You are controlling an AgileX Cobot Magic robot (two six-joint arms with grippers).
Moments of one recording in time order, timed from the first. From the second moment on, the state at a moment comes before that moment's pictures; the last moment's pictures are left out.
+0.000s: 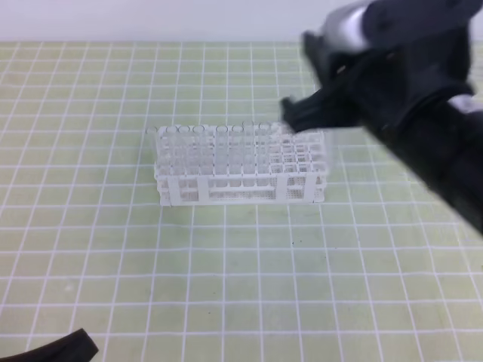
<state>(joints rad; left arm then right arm) -0.88 0.10 0.01 1.76 0.04 -1.91 0.92 1.29 -0.99 1.25 -0.47 -1.22</state>
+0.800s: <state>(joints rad) -0.88 0.10 0.01 1.76 0.04 -1.91 0.76 1.30 -0.97 1.05 -0.35 -1.00</state>
